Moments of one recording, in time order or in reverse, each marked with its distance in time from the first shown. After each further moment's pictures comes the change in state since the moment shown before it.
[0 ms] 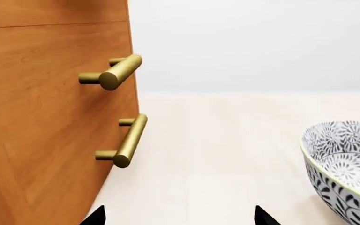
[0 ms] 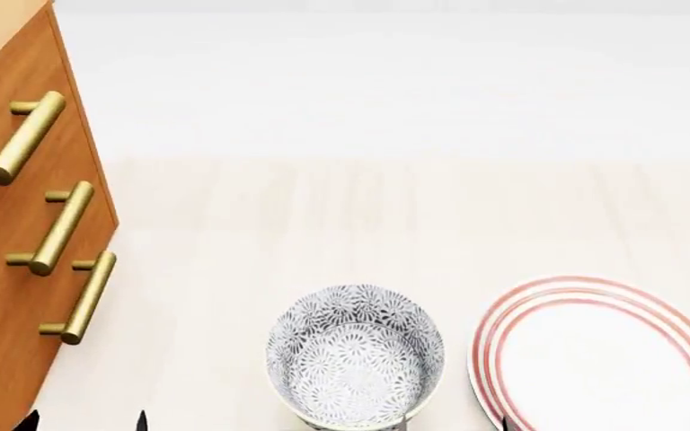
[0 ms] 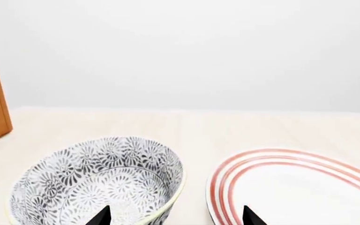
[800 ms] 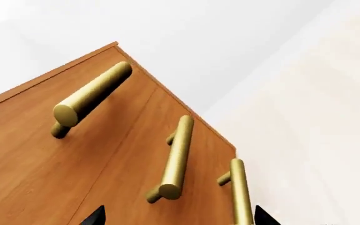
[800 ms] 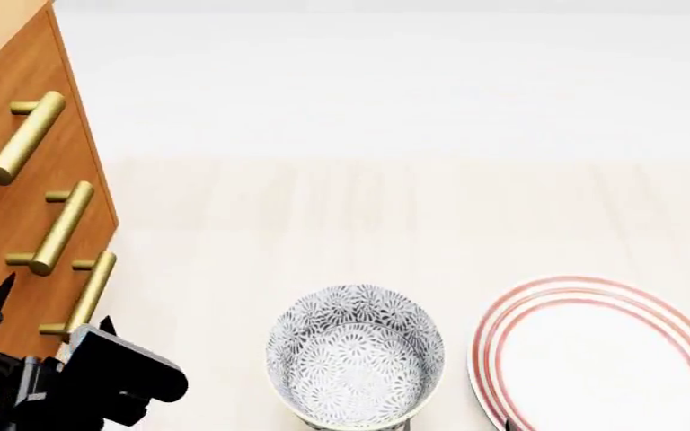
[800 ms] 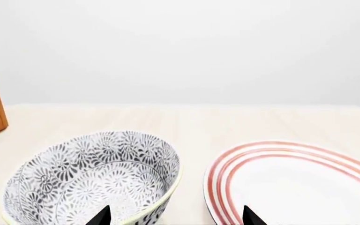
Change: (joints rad) left arm -0.427 -0.116 0.314 -0.063 0.500 -0.581 -0.096; right arm 0.006 0.013 -0.014 0.007 0.030 0.013 0.021
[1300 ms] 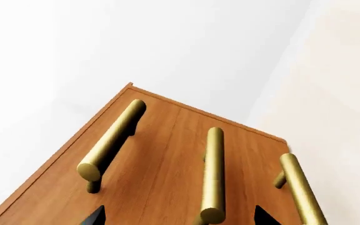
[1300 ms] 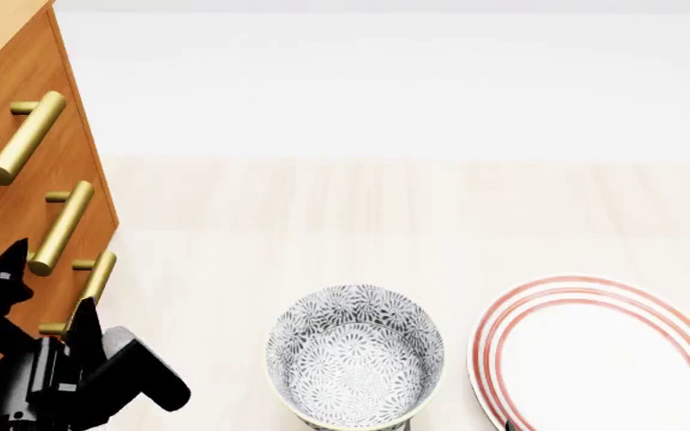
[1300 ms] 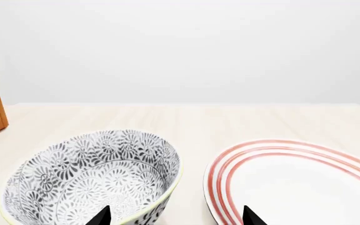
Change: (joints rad) left arm -0.120 -0.062 0.231 -0.117 0.234 -0.093 0.018; right arm 0.000 0.009 -0.011 -0.001 0.013 0.000 0.010
